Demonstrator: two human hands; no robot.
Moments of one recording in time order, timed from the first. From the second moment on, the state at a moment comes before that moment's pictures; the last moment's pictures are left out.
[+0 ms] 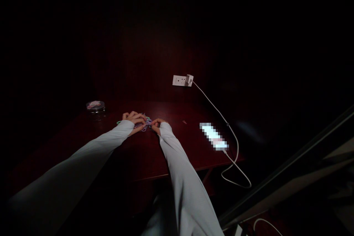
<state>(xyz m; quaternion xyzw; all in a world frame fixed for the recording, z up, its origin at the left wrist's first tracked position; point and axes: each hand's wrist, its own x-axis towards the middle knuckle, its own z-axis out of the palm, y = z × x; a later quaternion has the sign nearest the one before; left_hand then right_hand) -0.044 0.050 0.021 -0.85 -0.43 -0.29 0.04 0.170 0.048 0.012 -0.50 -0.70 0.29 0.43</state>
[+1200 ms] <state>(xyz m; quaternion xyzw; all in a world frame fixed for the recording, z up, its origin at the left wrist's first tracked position) -0.046 0.046 0.024 -0.86 -0.41 -0.29 0.05 0.170 0.053 0.009 -0.50 -0.71 0.27 0.42</state>
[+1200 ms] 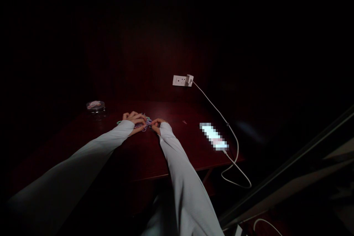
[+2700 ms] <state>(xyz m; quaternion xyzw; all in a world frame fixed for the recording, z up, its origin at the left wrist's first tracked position) -0.043 0.060 0.012 -0.85 -0.44 -0.29 0.03 0.170 0.054 0.006 -0.48 -0.72 0.25 0.43</state>
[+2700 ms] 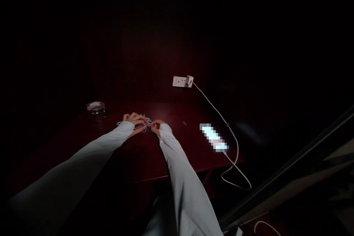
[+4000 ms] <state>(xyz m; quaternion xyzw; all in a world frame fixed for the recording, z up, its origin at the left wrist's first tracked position) -0.050 0.061 0.017 -0.81 -0.48 -0.33 0.03 0.198 0.049 0.030 -0.60 -0.68 0.08 0.42</state>
